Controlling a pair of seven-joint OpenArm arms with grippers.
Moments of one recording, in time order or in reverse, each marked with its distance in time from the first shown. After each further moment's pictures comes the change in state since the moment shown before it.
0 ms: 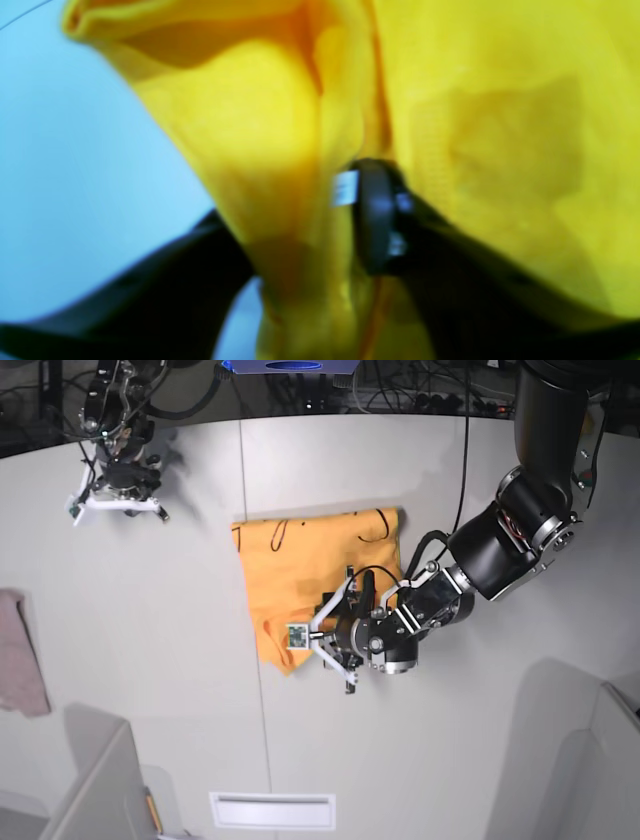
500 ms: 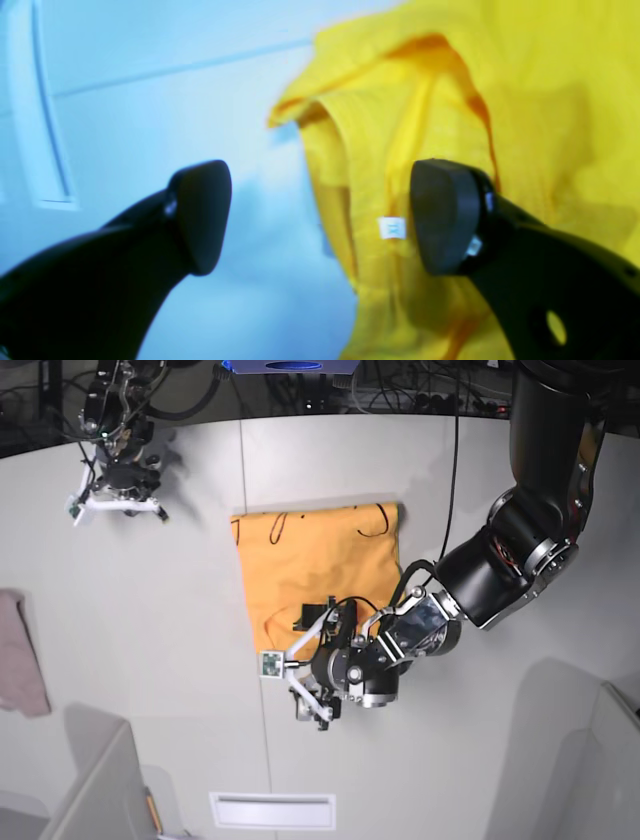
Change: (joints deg) left arm -5.7 2.8 0.1 2.8 0.6 -0.3 1.3; right arm 0.3 0.3 -0.1 -0.4 0.0 0.0 0.0
